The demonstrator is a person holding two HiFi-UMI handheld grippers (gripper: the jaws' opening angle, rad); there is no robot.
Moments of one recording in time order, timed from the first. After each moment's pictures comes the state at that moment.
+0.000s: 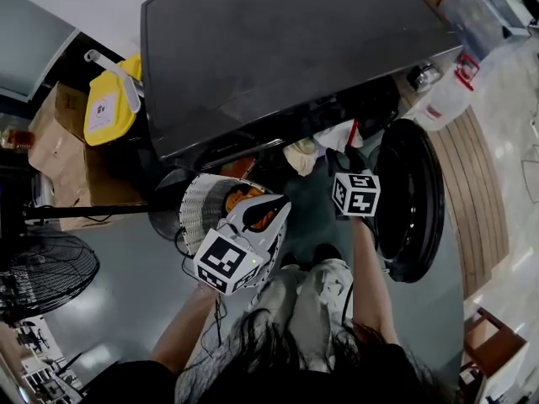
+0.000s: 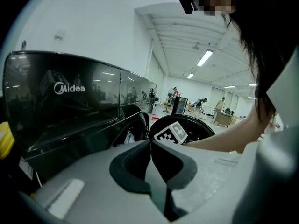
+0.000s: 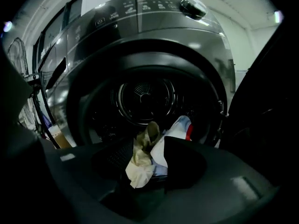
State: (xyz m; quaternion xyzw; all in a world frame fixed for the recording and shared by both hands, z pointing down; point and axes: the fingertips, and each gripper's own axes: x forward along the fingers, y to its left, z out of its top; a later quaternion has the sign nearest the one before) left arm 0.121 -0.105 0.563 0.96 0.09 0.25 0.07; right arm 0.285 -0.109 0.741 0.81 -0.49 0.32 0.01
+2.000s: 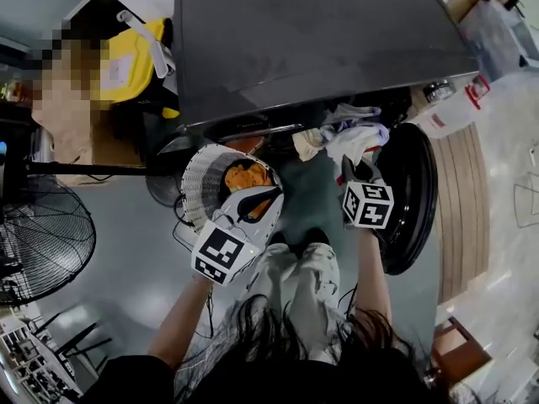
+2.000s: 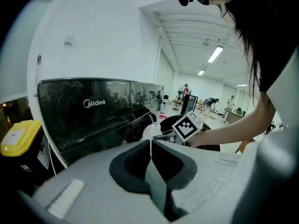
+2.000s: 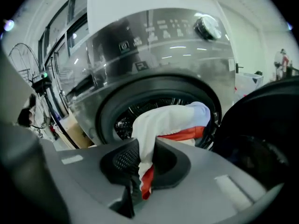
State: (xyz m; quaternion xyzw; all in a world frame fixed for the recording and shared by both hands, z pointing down) left arm 0.088 -0.113 0.536 0.96 0.02 0.27 0.07; right arm 0.255 -0.077 0.686 0.78 -0.52 0.35 0.06
